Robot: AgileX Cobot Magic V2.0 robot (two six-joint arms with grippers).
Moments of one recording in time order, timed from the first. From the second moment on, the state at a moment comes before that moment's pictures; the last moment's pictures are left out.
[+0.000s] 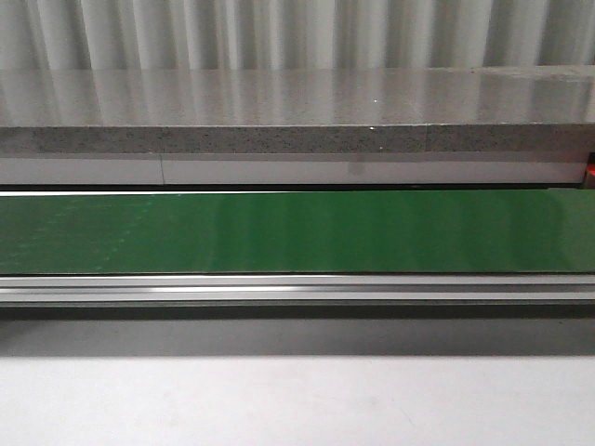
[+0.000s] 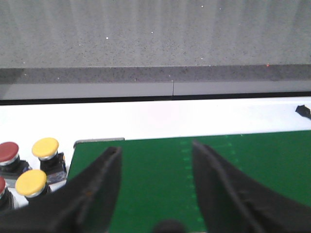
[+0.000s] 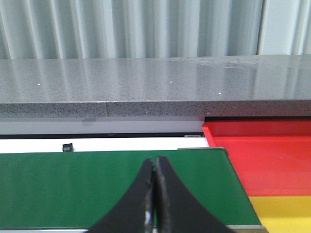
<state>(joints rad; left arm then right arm) -0.10 0.58 -0.49 -0.06 0.26 0.01 -0.04 -0.01 0.03 0.01 0.00 0.08</state>
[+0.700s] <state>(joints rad) -0.09 1.05 -0.89 -0.06 0.45 0.00 -0.04 -0.01 0.03 0.01 0.00 0.08</state>
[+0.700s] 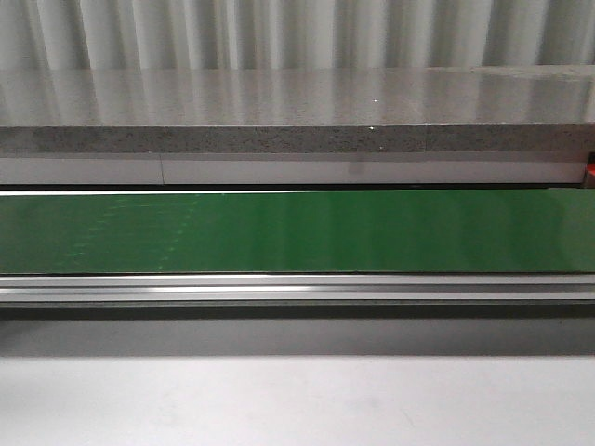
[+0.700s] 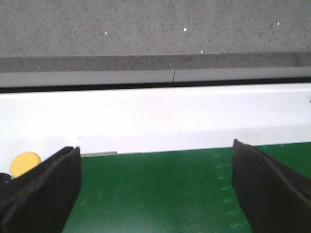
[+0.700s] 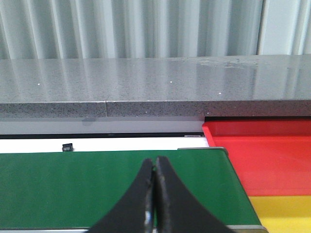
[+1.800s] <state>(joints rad) 0.55 1.59 -1.22 -0.06 1.09 -0.23 -0.04 -0.01 0.03 0.01 0.00 0.08</state>
